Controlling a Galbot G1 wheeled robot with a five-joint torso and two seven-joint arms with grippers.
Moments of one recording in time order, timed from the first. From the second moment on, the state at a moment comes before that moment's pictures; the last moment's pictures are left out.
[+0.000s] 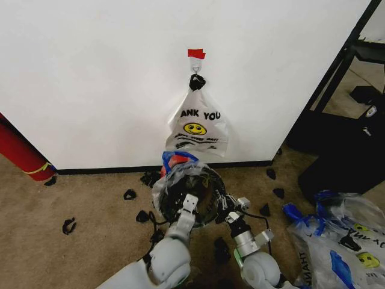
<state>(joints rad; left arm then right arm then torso) 1.07 -1.04 0.33 -2.05 -0.33 0.45 -0.61 -1.29 1.19 0.08 1.79 0.83 0.34 -0.05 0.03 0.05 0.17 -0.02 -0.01</state>
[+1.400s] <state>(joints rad) 1.07 -0.77 -0.11 -2.07 -0.50 0.23 -0.05 -1.34 1.06 0.28 1.72 0.80 0.39 -0.47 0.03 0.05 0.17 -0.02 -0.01</state>
